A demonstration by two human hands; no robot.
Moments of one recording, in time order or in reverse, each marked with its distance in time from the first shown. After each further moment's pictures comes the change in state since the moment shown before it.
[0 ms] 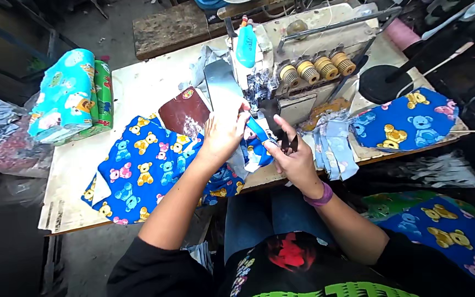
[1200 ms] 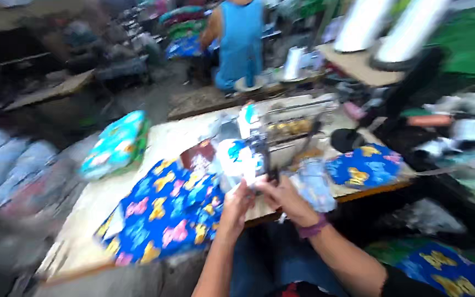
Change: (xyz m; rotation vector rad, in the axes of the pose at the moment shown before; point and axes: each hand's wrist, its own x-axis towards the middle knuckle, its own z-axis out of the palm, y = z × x) left_hand -0.094 0.053 0.028 -1.228 0.202 -0.537; right_hand -0.012 -0.069 -0.004 0.269 -0.284 0.251
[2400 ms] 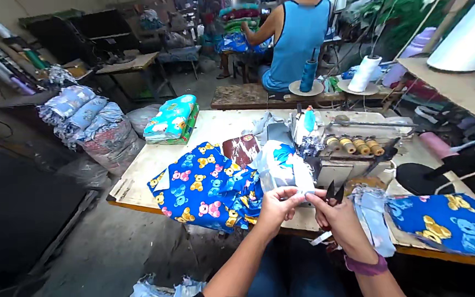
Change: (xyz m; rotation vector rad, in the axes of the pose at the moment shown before) left_hand 0.006 -0.005 -0.006 -0.037 -0.074 0.092; right_hand 0.011 0.020 -0.010 -0.037 0.181 -0.098
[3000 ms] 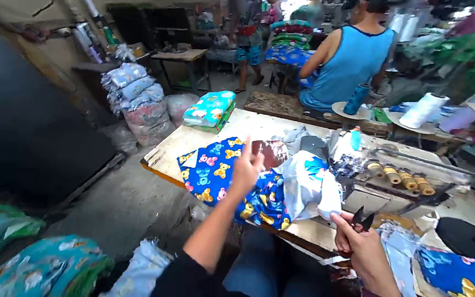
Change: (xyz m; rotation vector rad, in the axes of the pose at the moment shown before) left_hand -0.009 0.093 -0.088 0.766 0.496 0.250; right_hand -0.009 0.012 -0.003 0.002 -0.062 0.008
